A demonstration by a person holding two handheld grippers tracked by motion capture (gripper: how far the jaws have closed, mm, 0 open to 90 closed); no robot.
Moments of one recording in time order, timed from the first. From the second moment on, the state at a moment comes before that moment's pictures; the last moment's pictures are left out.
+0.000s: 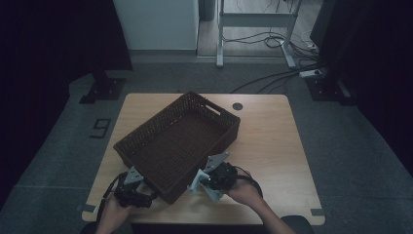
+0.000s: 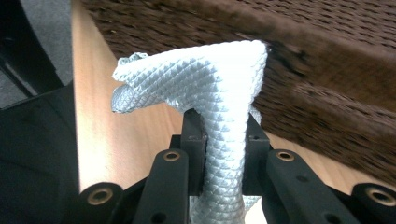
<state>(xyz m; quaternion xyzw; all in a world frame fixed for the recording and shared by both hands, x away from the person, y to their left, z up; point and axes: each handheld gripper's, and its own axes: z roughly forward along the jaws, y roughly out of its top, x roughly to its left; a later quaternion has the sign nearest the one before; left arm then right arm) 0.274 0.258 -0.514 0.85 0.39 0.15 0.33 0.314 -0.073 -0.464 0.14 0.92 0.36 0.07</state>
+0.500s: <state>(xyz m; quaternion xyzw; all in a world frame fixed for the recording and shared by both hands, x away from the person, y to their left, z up) 0.274 0.258 -0.514 0.85 0.39 0.15 0.33 0.347 -0.123 -0.458 0.23 0.90 0.35 0.11</state>
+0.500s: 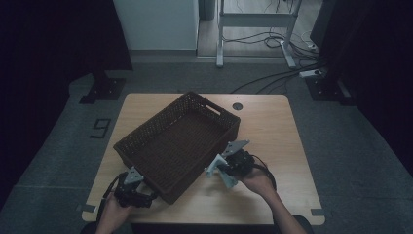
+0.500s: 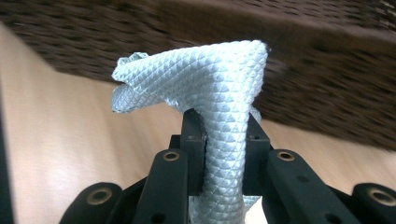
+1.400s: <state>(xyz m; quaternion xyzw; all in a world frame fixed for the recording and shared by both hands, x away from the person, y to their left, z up) 0.274 0.258 -0.514 0.85 0.39 0.15 0.33 0.385 -0.223 -0.463 0.36 0.86 0.32 0.19</state>
